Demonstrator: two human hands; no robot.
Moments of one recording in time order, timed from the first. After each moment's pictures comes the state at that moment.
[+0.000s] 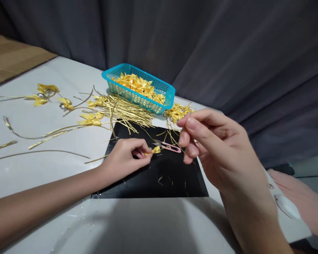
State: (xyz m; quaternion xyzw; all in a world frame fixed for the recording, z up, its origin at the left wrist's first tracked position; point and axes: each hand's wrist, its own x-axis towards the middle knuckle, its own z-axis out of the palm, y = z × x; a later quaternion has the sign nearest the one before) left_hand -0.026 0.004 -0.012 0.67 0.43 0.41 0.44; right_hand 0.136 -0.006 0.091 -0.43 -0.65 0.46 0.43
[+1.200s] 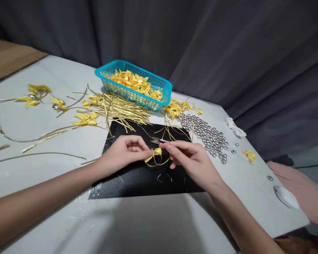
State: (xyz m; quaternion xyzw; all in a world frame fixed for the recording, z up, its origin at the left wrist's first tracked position) left_hand -0.026 0.012 -0.005 0.52 0.43 0.34 0.65; right_hand 0.158 -0.009 0.038 -0.54 -0.59 0.49 0.34
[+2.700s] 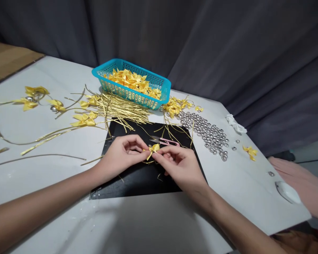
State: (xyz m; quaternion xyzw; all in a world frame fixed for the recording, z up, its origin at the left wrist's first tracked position) left_hand -0.026 0.007 -0.010 0.52 0.43 0.40 0.62; right_hand 0.135 -0.020 0.016 -0.59 -0.57 0.45 0.37
